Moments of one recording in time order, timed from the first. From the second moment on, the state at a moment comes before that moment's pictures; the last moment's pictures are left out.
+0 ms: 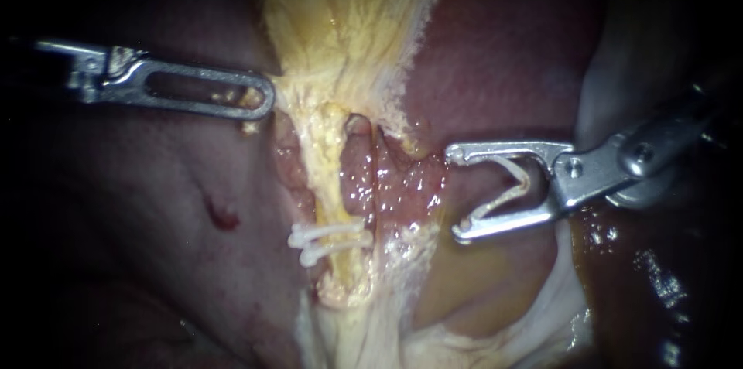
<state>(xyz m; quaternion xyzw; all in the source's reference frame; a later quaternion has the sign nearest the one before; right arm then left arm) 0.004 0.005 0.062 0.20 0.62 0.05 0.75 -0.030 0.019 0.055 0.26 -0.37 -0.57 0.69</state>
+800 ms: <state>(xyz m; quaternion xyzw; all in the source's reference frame) 0.014 0.002 0.072 0.27 0.61 0.11 0.74 -0.030 0.019 0.055 0.26 -0.37 -0.57 0.69</state>
